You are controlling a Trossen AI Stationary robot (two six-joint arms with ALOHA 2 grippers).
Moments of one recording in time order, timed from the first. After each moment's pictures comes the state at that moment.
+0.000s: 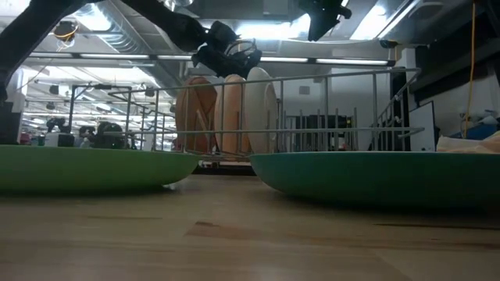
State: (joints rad) left arm 0.75 1.97 1.72 -0.16 0.26 -0.31; right arm -0.64 1.82 2.35 -1.26 0.38 -0.08
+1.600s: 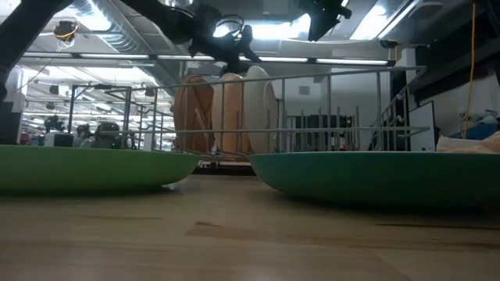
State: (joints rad) left arm 0.81 1.92 1.73 0.11 0.24 -0.54; right arm -0.64 1.82 2.35 -1.26 0.38 -0.09
